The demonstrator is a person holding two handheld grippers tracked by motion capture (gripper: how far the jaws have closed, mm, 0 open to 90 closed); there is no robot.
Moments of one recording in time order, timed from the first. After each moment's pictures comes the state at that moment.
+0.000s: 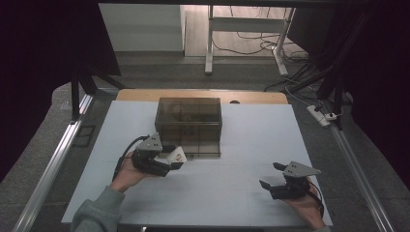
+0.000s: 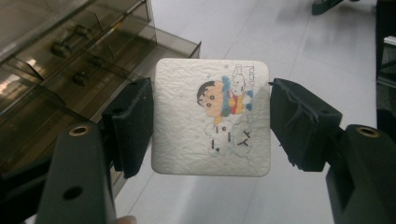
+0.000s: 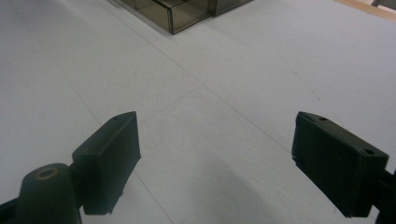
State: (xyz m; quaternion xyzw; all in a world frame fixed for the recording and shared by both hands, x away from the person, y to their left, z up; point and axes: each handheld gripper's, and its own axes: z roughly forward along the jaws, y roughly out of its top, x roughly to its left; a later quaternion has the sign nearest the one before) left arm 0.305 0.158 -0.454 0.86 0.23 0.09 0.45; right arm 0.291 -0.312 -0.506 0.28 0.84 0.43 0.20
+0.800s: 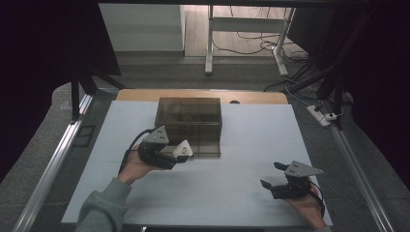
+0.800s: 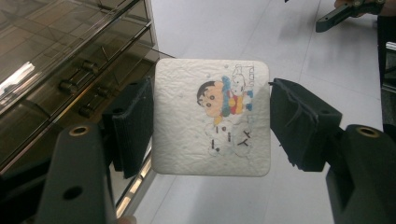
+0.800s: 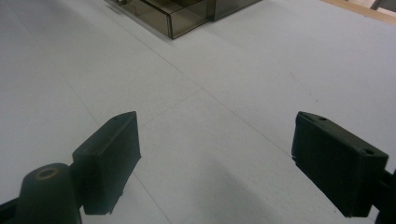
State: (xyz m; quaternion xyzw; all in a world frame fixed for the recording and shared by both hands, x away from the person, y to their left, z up) left arm 0.324 0.142 -0.445 0.86 0.22 0.10 0.45; right arm 0.291 -0.315 -0.504 0.28 0.83 0.44 0.19
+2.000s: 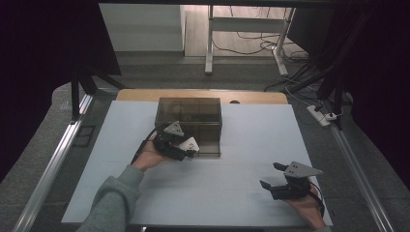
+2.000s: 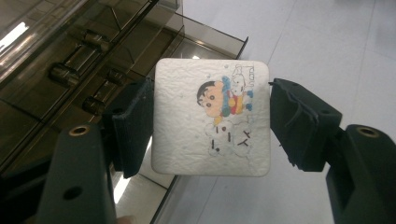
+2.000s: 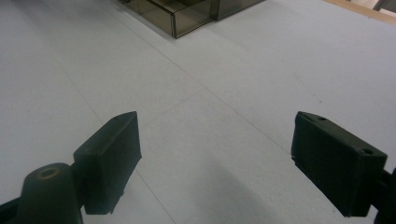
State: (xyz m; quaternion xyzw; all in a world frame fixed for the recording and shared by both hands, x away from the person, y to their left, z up) left arm 0.374 0.116 -0.473 0.89 0.24 0.08 0.38; right arm 0.290 -0.313 -0.504 0.28 0.83 0.44 0.19
